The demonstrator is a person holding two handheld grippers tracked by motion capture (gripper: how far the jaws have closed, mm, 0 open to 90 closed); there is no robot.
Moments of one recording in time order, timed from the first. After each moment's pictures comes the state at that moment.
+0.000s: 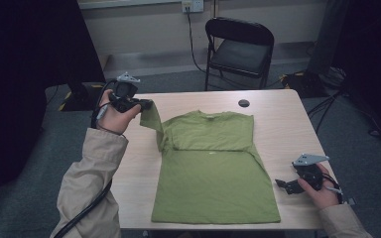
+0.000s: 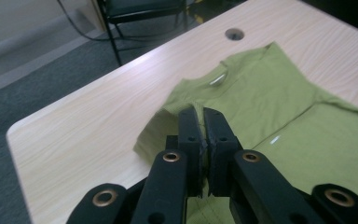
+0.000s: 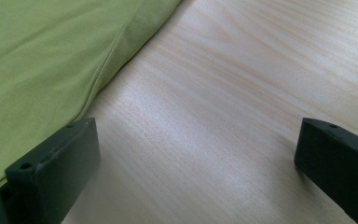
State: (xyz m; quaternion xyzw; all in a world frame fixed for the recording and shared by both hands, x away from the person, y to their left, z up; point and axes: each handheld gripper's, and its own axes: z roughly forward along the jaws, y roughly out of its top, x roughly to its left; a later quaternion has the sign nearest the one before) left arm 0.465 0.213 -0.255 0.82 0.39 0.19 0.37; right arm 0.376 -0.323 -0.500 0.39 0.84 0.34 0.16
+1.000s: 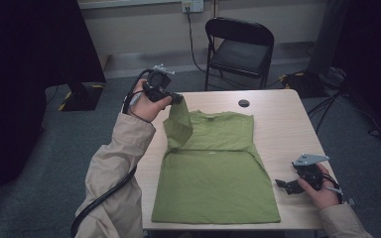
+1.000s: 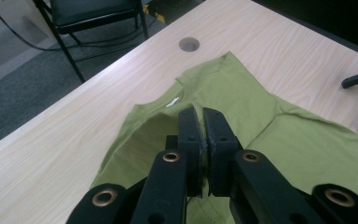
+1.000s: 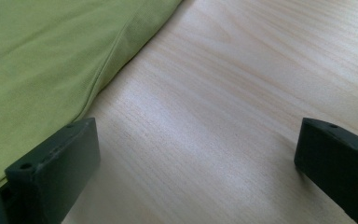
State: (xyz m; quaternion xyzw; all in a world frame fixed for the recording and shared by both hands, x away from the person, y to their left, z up) left arm 0.499 0.139 -0.257 0.85 0.33 0.14 0.37; right arm 0.376 -0.323 -0.500 0.39 0.84 0.34 0.16
